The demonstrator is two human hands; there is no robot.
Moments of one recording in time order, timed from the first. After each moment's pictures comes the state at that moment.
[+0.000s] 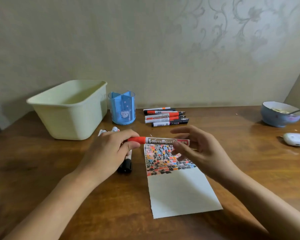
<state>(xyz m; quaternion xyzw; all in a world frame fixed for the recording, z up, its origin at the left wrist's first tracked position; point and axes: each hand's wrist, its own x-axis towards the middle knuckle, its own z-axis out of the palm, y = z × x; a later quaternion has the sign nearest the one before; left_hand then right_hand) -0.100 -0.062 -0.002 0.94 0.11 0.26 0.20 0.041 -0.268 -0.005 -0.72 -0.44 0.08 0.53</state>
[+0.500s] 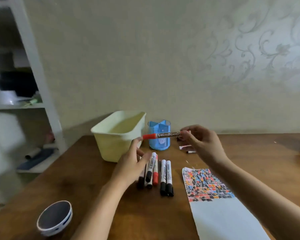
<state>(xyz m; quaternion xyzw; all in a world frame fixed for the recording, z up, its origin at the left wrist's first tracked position) -0.113 0.017 -0.010 0.87 0.22 0.30 0.32 0.032 -0.162 0.041 -0.65 -0.37 0.07 0.66</state>
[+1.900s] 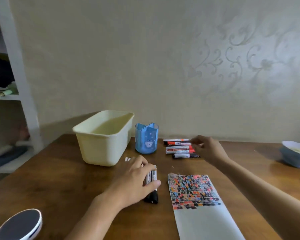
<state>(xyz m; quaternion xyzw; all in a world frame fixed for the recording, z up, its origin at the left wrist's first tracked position) -0.105 -0.019 -0.014 0.97 0.14 0.17 0.10 0.159 -0.176 0.008 -0.86 -0.38 -0.08 0.33</state>
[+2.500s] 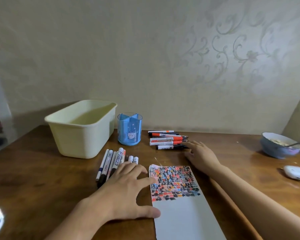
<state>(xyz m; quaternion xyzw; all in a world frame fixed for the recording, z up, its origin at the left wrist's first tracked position) -0.101 -0.059 -0.020 0.99 0.07 -0.04 0.06 0.182 -0.213 -0.038 -0.90 -0.41 -0.10 0.14</state>
